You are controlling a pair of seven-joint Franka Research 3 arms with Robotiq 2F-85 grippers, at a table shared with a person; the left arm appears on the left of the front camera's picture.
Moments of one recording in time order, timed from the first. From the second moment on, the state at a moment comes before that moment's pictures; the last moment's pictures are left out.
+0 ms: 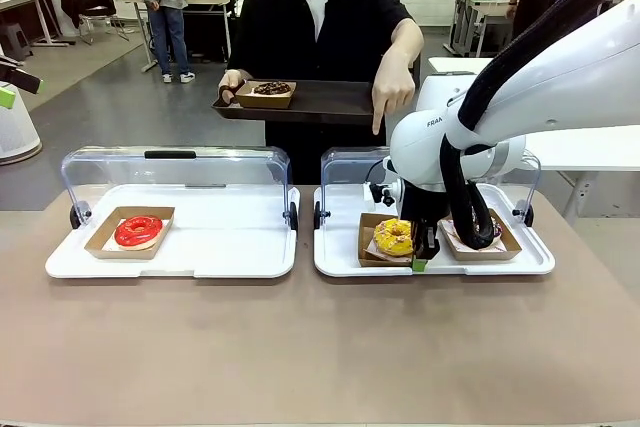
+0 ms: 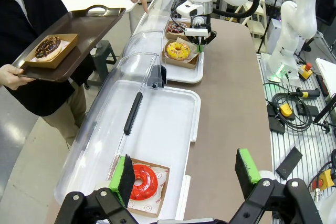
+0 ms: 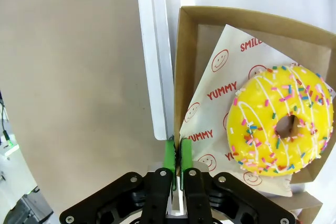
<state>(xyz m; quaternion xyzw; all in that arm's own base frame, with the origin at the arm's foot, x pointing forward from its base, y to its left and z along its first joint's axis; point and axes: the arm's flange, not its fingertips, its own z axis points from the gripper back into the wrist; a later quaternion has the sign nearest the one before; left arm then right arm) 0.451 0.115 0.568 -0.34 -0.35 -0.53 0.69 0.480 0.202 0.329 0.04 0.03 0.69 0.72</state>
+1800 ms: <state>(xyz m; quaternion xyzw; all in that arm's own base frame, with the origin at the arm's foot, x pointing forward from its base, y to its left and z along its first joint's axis) 0.452 0.115 0.568 -0.34 -0.35 -0.53 0.69 0.406 0.213 0.463 -0.01 -0.02 0.71 0.70</state>
